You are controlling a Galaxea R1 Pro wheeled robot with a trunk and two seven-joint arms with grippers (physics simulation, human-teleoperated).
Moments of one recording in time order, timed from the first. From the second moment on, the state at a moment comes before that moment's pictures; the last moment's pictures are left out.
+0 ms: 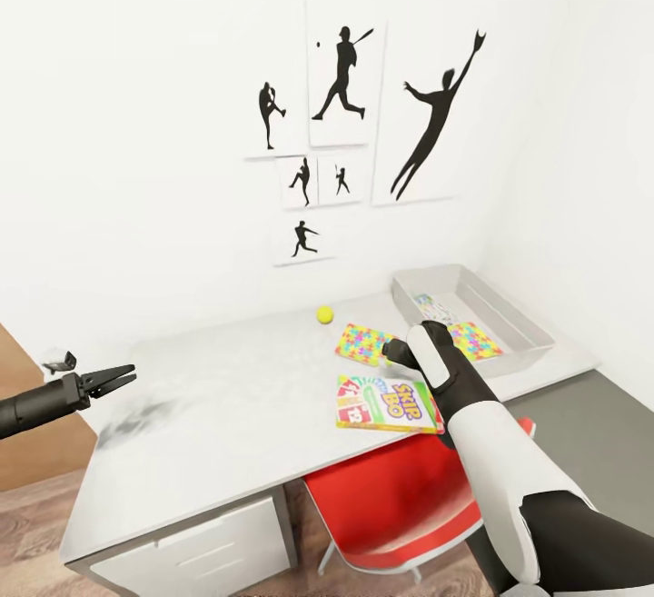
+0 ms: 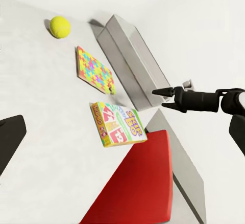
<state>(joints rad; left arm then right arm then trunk) -0.63 0.46 0.54 -0.92 -0.01 0.86 -1.57 -0.97 0.10 0.06 -0.77 -0.62 0.78 -0.63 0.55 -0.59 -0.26</state>
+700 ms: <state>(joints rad) -0.63 0.46 0.54 -0.92 -0.01 0.86 -1.57 -0.97 0.06 0.06 -0.73 -0.62 0.74 -0.63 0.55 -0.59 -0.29</state>
